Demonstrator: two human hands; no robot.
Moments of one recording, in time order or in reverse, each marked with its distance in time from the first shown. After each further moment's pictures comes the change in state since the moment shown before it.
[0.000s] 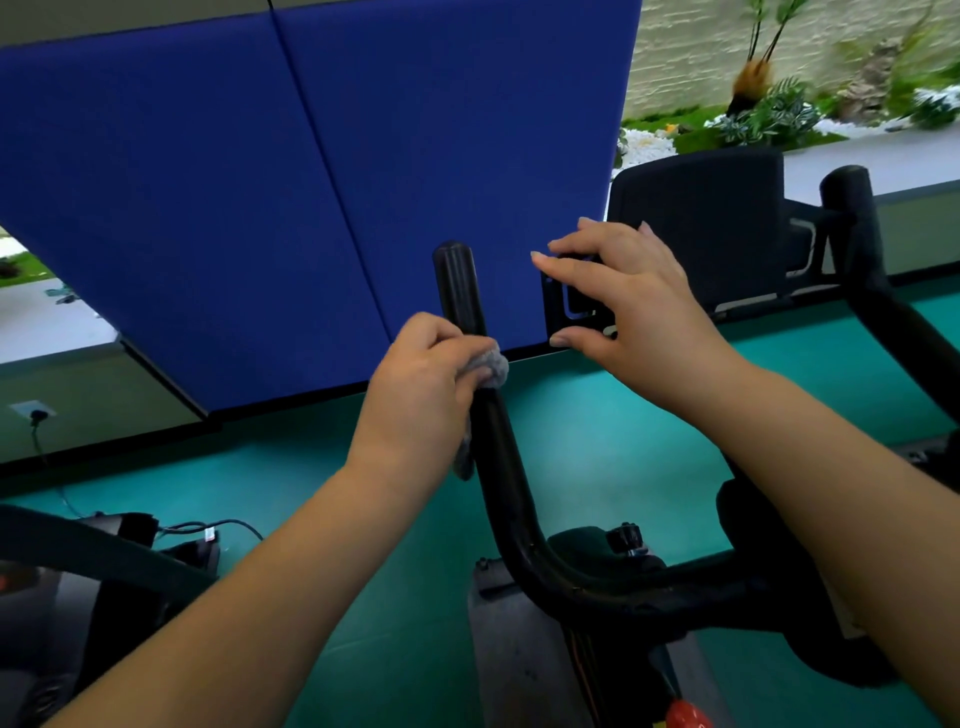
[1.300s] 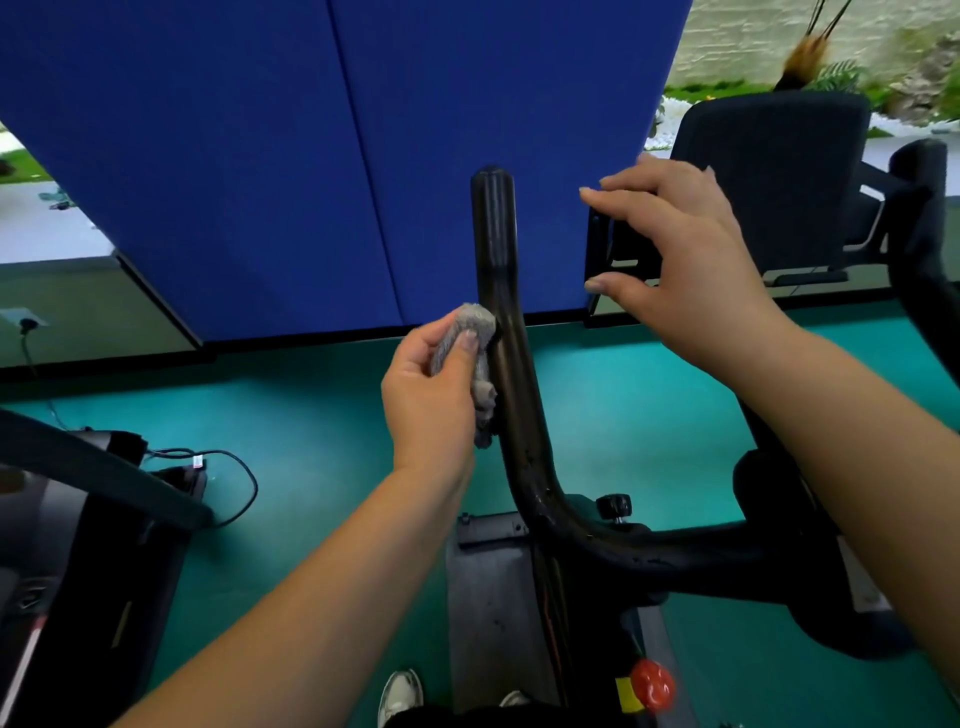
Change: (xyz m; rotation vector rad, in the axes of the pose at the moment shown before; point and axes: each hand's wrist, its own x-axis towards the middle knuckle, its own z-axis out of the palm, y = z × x) left_hand -0.040 -0.001 0.039 -1.013 0.360 -0.762; right_hand 0.001 -0.005 -0.002 -0.002 -0.026 0.047
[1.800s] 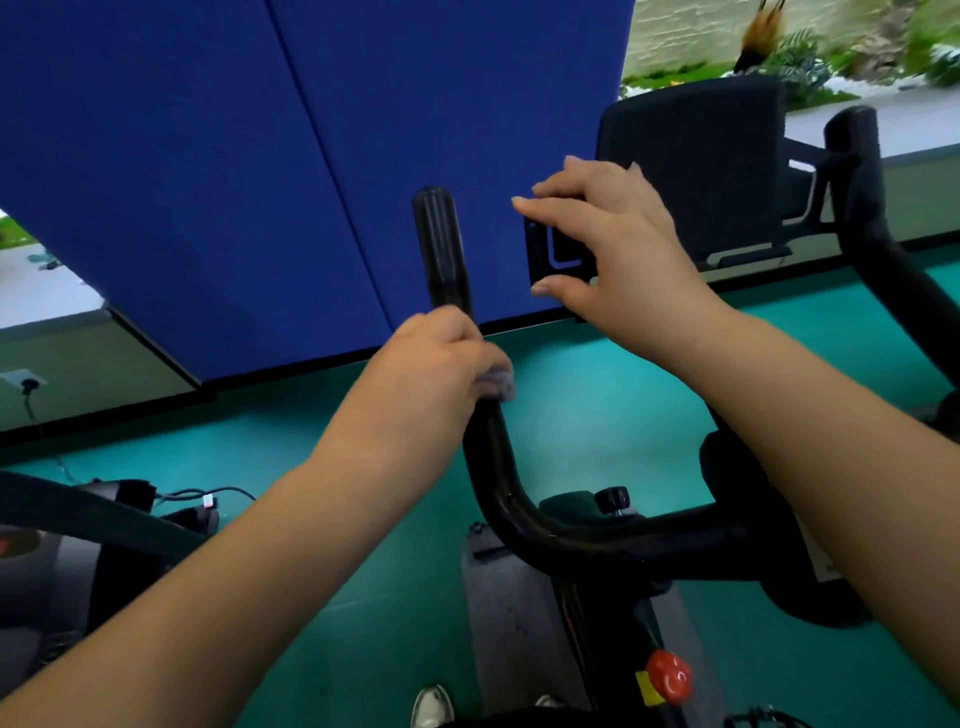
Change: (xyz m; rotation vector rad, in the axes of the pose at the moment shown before) left_hand -0.005 0.053 -0.006 1.263 -0.661 0.919; right_hand 0.000 0.004 0.005 0.026 0.035 -0.028
